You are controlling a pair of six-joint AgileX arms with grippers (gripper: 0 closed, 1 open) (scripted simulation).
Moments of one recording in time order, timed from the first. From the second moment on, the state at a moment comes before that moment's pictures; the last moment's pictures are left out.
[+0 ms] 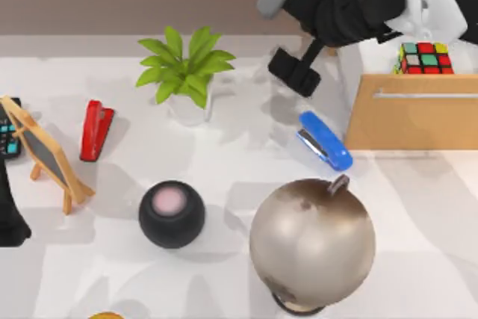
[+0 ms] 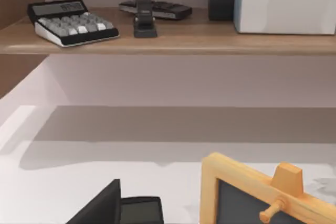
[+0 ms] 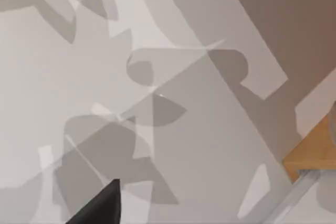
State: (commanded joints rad) left arm 0.00 0.00 0.00 0.00 0.00 0.00; right arm 0.49 2.01 1.57 -0.42 0.10 -0.56
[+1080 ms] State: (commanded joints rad) left arm 0.00 0.00 0.00 0.00 0.00 0.00; right arm 0.14 2.45 2.46 -1.48 0.02 0.18
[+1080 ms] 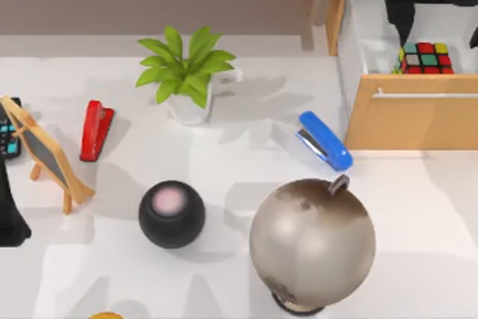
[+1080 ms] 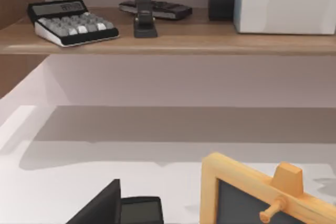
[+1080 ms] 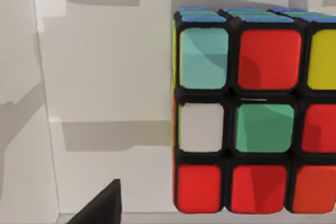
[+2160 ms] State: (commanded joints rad) left arm 0.00 0.00 0.00 0.00 0.00 0.00; right arm 0.13 2.47 2.25 -1.25 0.02 0.18
